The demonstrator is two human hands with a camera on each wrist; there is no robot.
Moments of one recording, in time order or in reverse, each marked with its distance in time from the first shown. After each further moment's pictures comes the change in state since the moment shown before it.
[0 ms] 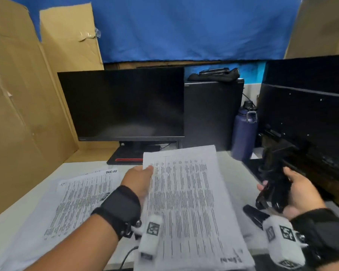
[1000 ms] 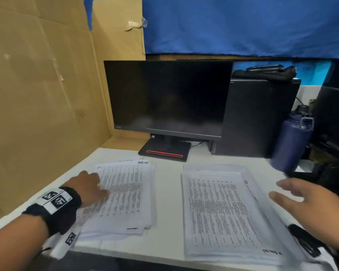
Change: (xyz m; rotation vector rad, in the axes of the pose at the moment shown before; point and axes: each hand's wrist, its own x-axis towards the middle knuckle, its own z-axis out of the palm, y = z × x) left_hand 0.029 -0.041 -0.227 1.383 0.121 -0.122; right_hand -0.014 0.023 0.041 -1.461 -0.167 -0.623
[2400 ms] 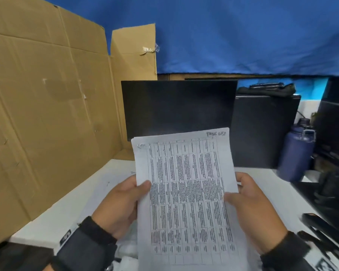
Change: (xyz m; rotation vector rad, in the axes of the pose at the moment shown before) left_hand -0.129 0.064 -0.022 -1.649 -0.120 0.303; right_hand -0.060 -0.129 0.060 0.736 -0.129 -0.073
